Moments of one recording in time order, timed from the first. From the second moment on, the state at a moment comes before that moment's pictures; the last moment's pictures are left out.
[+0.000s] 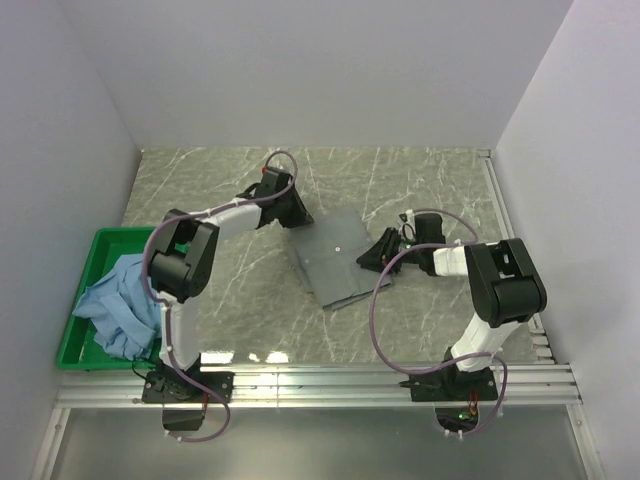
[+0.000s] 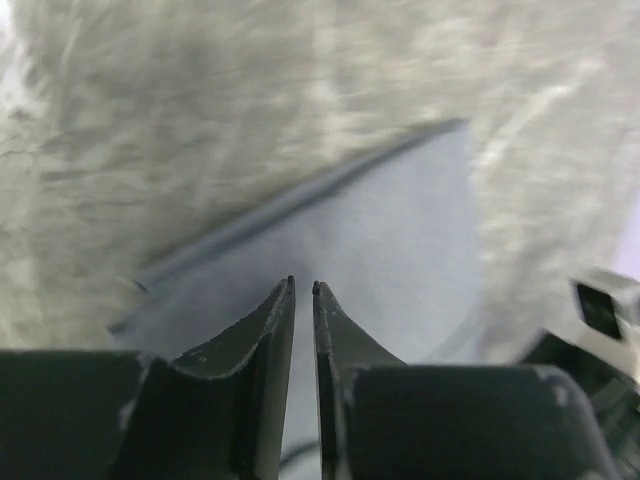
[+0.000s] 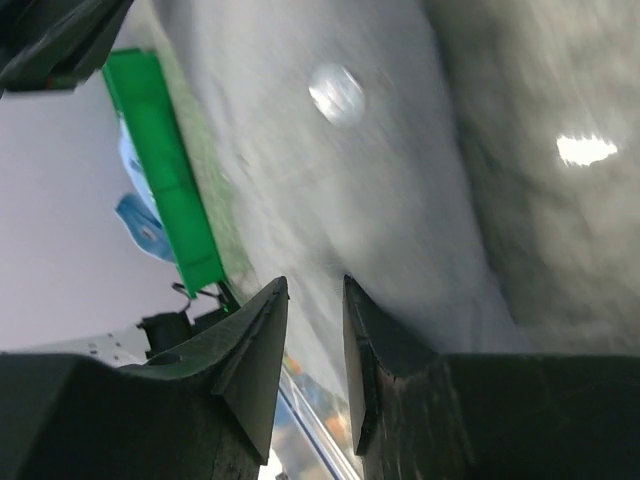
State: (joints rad) left arm -0.44 2.00 1.36 -0.12 0.18 -0.82; right arm 0.15 1.72 0.67 0.28 -0.79 0.84
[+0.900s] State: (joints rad) left arm -0.54 1.64 1.12 -0.31 0.04 -0.81; right arm 0.16 1.40 0.73 -0.29 -0.35 0.51
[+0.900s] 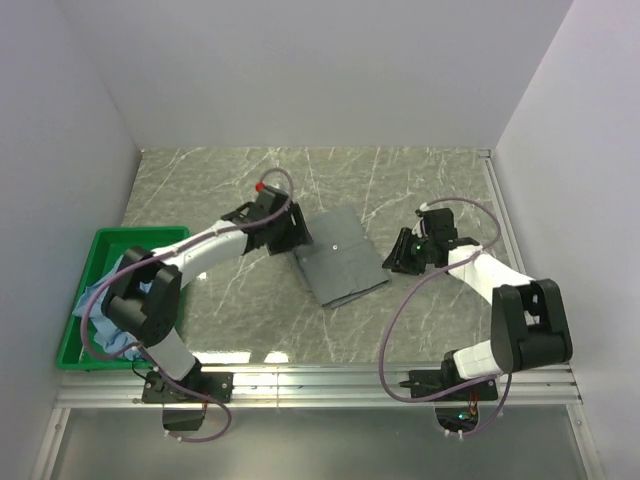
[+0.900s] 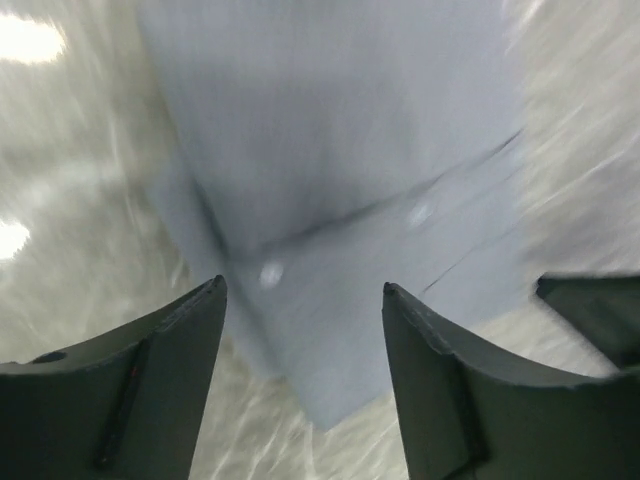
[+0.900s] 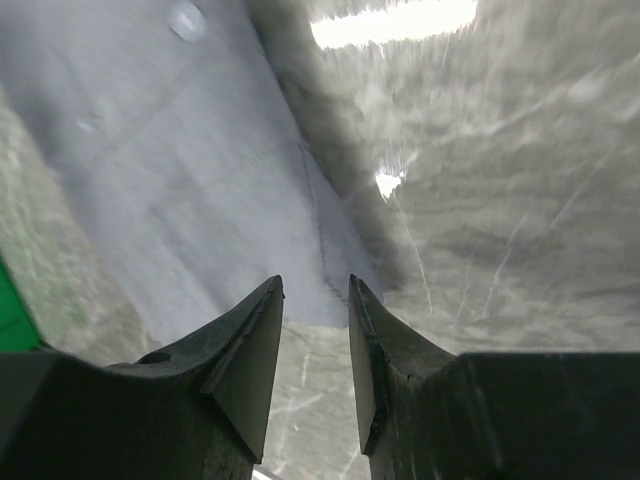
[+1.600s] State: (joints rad) left arm -0.40 2.14 1.65 -0.43 -0.06 -0.58; right arm 0.68 1.72 0.98 -0.19 -0.53 0.74
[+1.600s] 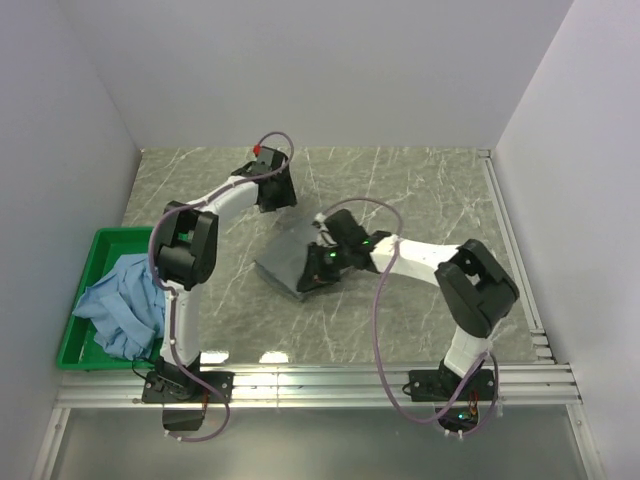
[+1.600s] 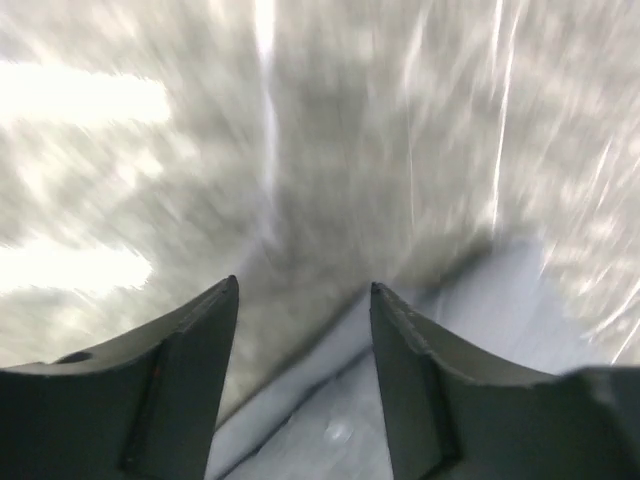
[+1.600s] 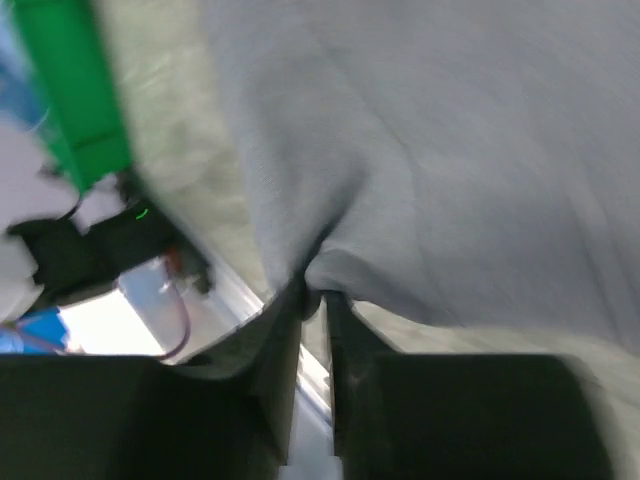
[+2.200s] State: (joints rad) left arm -0.37 1.43 0.94 -0.47 -0.11 -0.92; right arm 0.55 1.62 1.12 -0.34 -0.32 0.52
